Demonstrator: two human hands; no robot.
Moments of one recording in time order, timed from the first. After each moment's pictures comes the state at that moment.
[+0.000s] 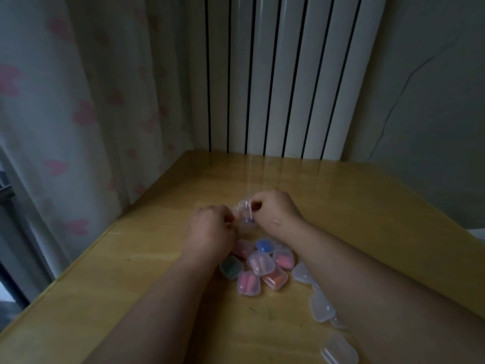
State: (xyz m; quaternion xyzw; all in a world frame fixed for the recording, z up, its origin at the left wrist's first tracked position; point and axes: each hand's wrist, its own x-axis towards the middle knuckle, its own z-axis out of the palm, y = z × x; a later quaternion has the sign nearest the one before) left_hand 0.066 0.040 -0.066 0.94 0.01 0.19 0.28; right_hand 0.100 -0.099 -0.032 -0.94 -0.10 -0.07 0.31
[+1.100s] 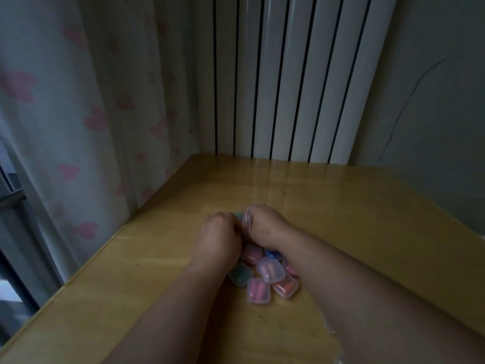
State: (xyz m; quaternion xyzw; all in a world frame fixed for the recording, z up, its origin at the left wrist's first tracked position) left_hand 0.074 0.042 -0.076 0.94 0.01 0.20 0.27; right_hand 0.123 -0.070 -0.054 -0.97 -0.15 0.02 0.21
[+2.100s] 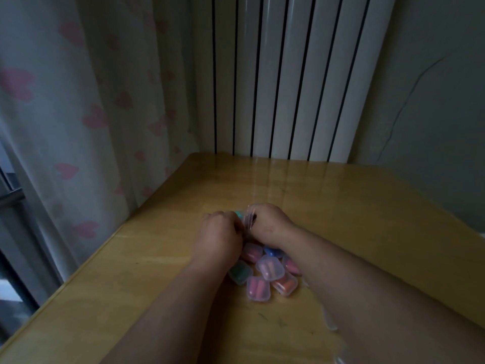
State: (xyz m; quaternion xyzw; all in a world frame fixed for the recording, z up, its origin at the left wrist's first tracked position) left_hand 0.074 0.041 -0.076 0.95 0.00 0.19 0.26; right_hand 0.112 -0.078 -0.050 -0.95 -0.16 0.00 0.26
